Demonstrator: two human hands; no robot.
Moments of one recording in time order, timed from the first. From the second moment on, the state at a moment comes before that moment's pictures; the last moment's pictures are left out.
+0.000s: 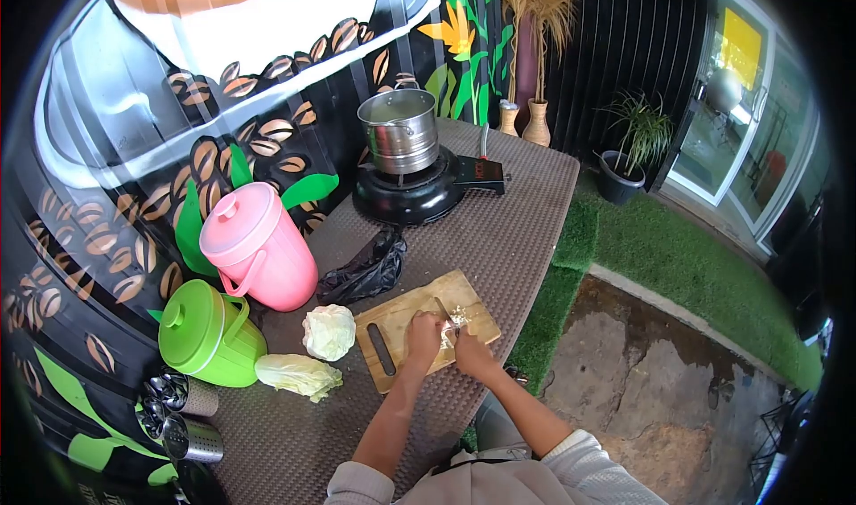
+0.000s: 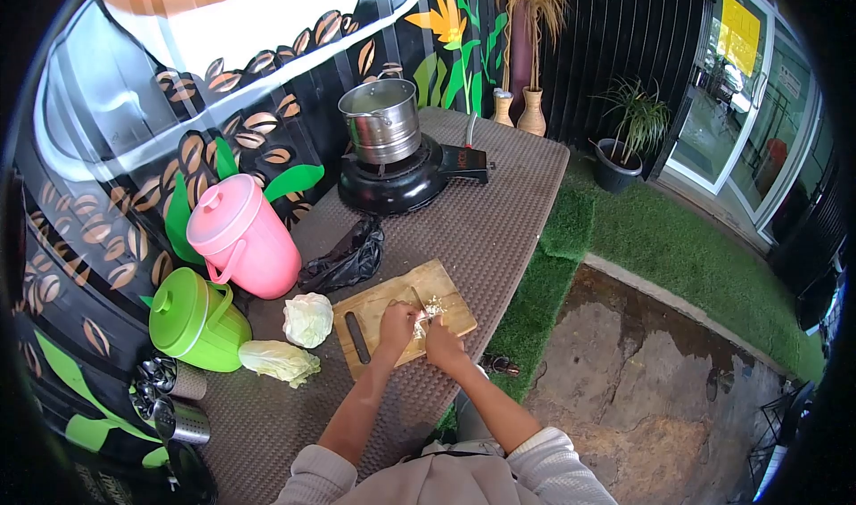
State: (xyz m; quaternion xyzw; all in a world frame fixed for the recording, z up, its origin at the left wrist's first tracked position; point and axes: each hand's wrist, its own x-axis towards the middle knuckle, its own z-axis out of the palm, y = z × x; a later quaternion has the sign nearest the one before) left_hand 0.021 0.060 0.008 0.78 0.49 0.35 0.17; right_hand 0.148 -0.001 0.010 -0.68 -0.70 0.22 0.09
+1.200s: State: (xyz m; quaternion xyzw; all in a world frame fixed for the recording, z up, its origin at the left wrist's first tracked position) left_hand 0.022 0.055 0.011 0.75 0.53 0.36 0.20; right_hand 0.127 -0.026 0.048 -0.76 -0.58 0.28 0.12
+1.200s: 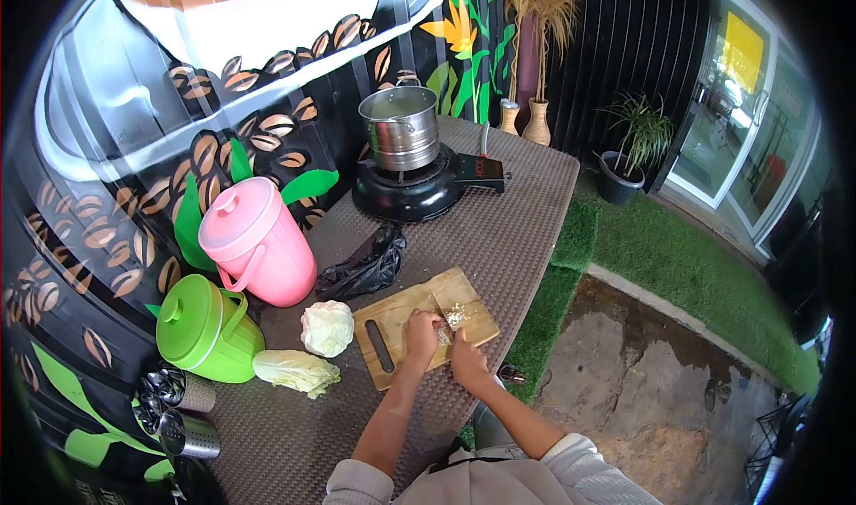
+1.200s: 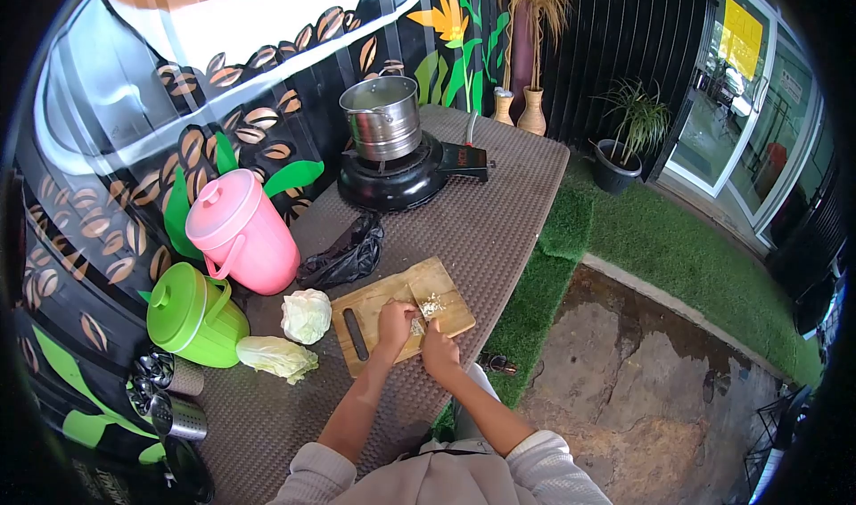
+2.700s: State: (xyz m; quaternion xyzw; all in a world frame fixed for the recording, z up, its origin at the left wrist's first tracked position) left_hand 0.015 0.065 0.014 0.73 0.53 0.34 0.28; right_hand 0.125 -0.025 0.041 -0.75 -0.59 0.27 0.12
